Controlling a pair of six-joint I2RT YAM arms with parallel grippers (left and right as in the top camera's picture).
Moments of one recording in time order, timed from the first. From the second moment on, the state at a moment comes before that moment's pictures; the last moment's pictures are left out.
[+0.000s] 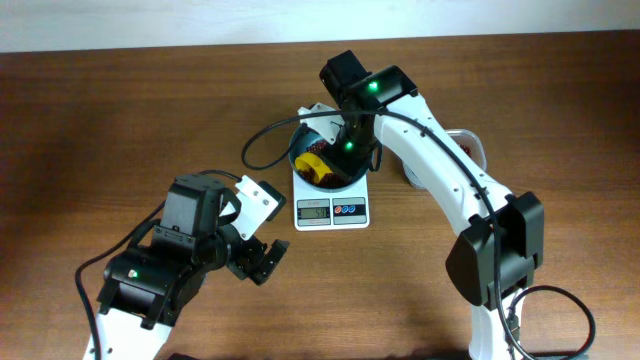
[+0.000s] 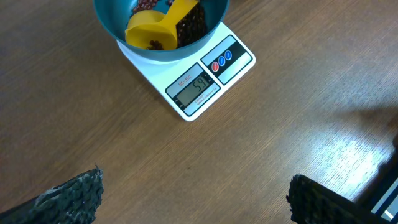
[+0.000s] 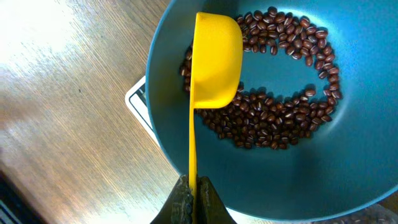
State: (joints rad) left arm -0.35 1.01 1.02 -0.94 0.25 0.32; right arm 0.50 2.08 1.97 -1.30 -0.24 -0.37
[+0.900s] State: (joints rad) left arm -0.35 1.01 1.02 -0.94 0.25 0.32; right arm 0.33 2.08 1.97 -1.30 -0.44 -0.34
